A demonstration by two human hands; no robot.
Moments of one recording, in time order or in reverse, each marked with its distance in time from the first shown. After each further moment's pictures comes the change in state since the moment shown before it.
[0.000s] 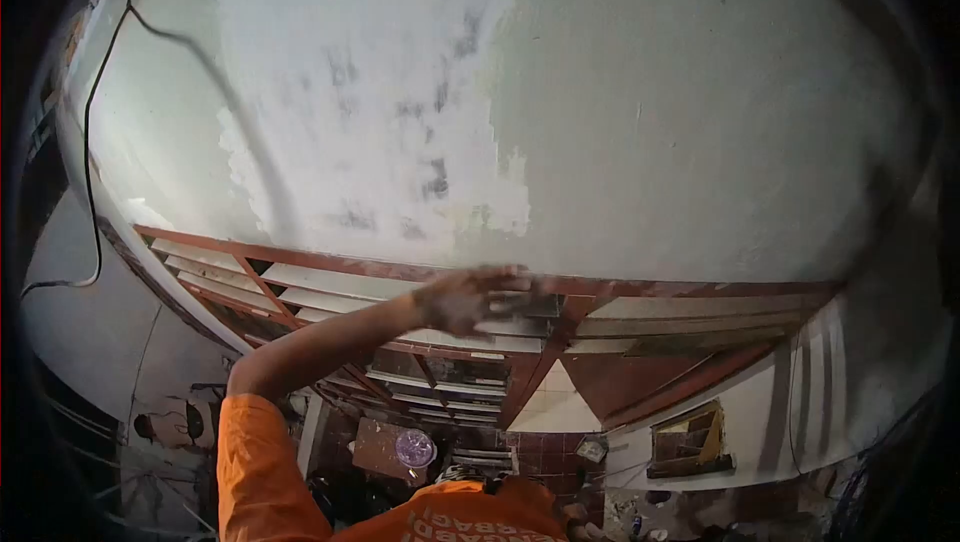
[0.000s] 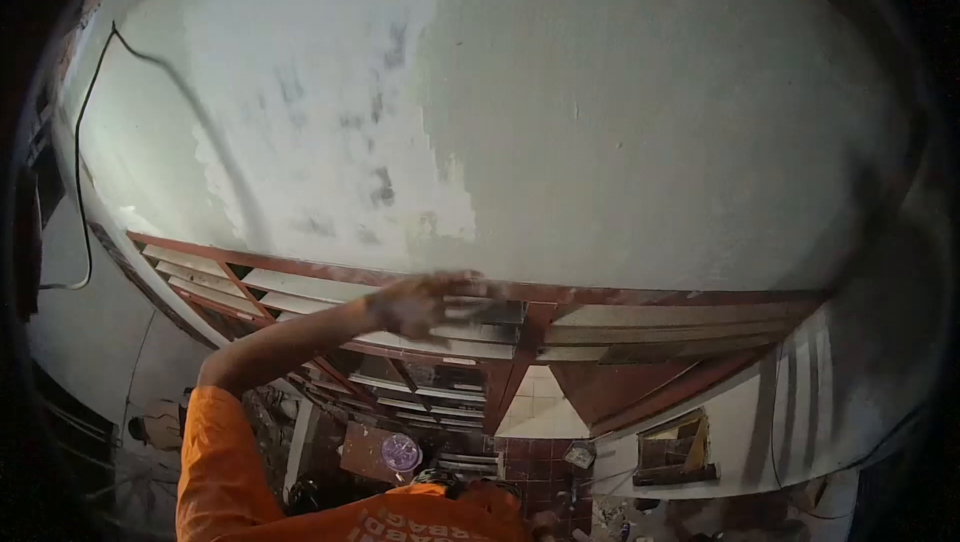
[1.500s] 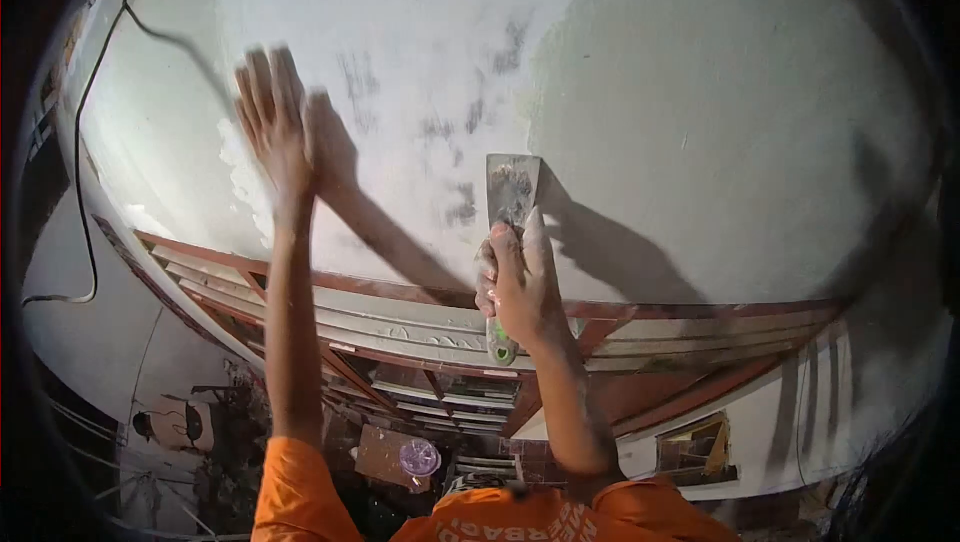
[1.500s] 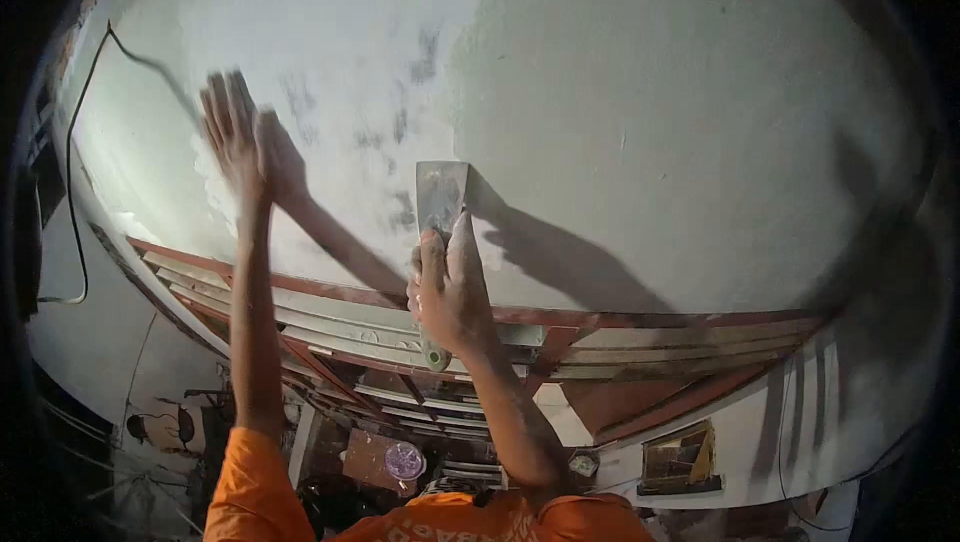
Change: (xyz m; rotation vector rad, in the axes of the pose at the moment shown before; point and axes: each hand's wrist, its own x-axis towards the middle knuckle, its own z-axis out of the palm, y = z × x) left_hand -0.101 0.116 -0.234 1.612 1.523 -0.339; right_hand -0.082 -0.395 0.485 -0.139 -0.540 -0.543
